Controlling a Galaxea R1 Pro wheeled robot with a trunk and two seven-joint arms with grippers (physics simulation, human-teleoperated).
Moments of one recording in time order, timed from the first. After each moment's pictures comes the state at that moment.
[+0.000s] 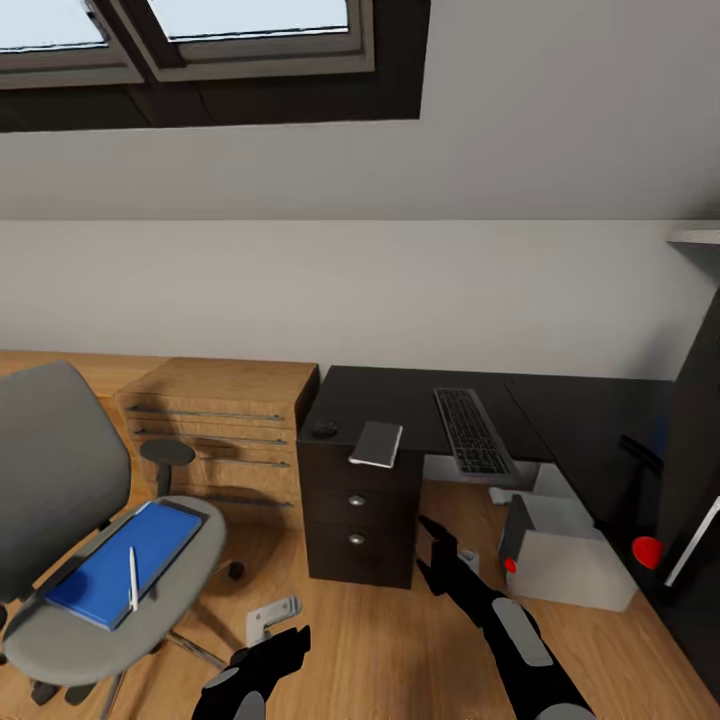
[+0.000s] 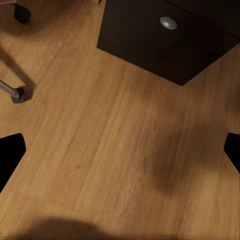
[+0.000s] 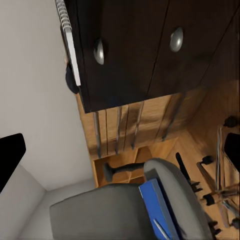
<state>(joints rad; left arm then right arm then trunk) -0.08 -0.07 -0.28 -1.31 0.54 0.46 0.49 -0.46 0.12 -0.24 -0.70 -1.22 0.48 0.21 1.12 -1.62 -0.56</state>
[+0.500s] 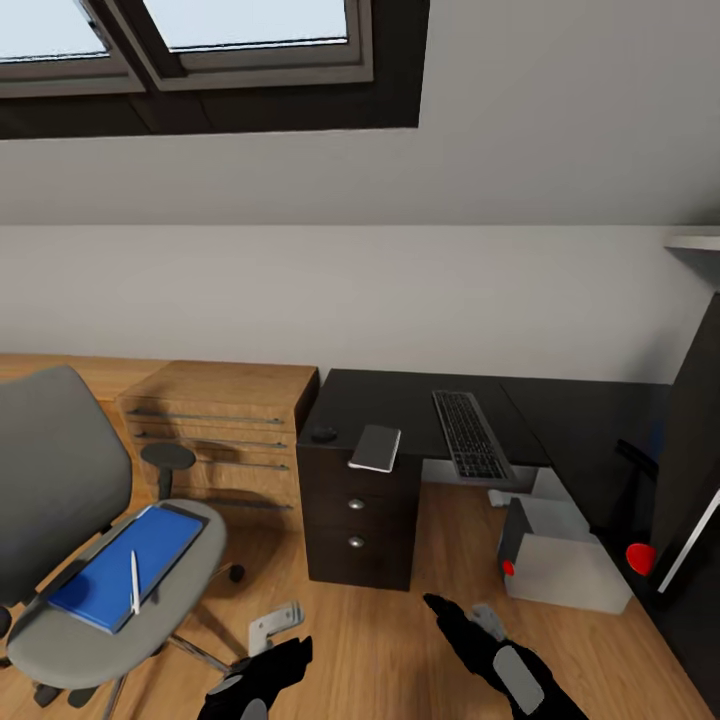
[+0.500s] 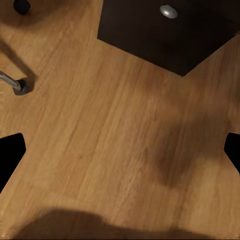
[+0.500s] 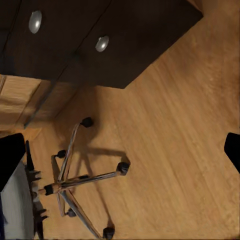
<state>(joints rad) -0.08 -0.07 -0.29 -1.28 0.55 0.46 0.49 -0.46 0.06 -0.21 -0.44 -0.68 0.28 0.21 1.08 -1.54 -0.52</state>
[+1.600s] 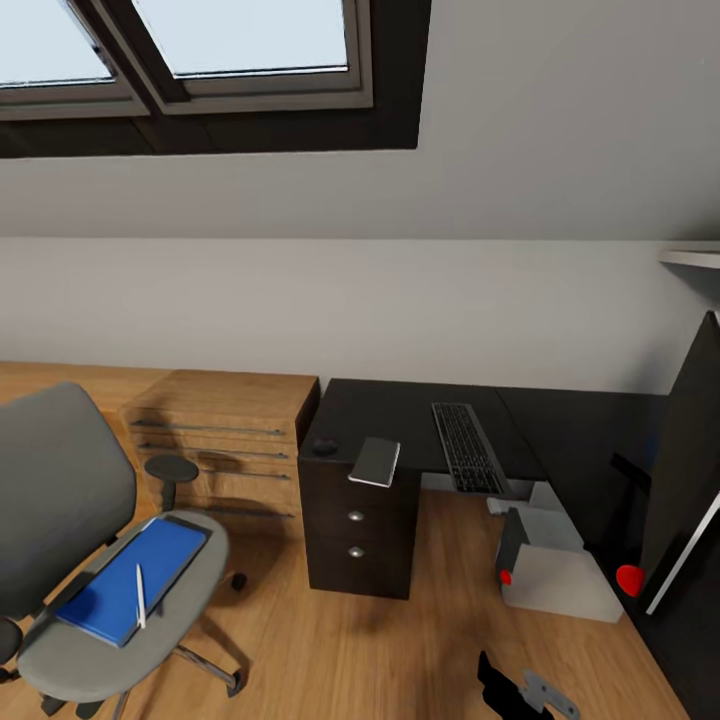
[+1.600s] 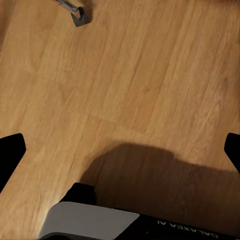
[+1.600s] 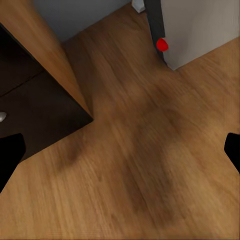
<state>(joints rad) -0.07 -0.08 -0.39 -0.69 0.47 0.14 0.49 -0.46 0.01 -0.21 0.01 -0.45 -0.57 0.11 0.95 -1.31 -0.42</state>
